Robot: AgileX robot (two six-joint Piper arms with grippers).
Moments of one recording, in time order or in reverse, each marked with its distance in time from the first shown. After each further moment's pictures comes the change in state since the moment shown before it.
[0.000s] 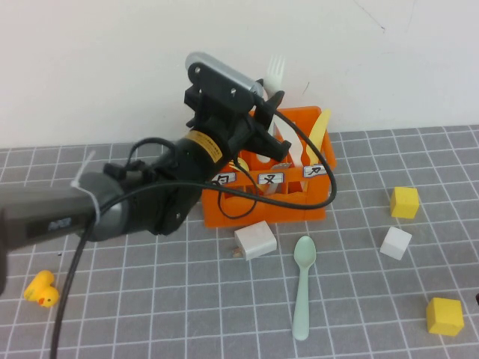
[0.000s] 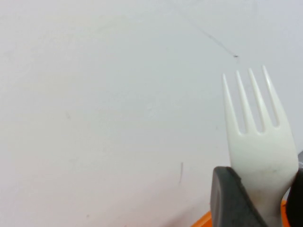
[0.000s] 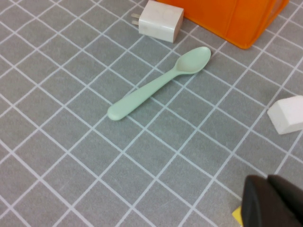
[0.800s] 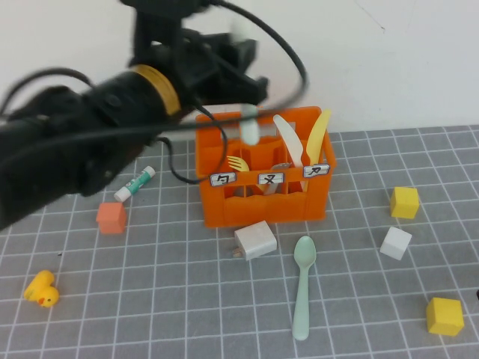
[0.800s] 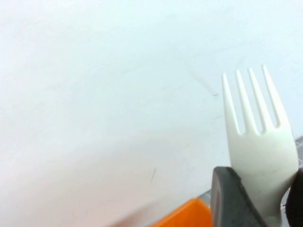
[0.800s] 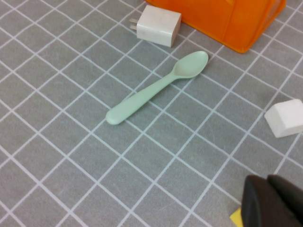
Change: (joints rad) right arm 0.000 0.000 -0.010 0.000 0.000 0.010; left arm 0.000 -0.393 0.000 0.271 0.506 -0.522
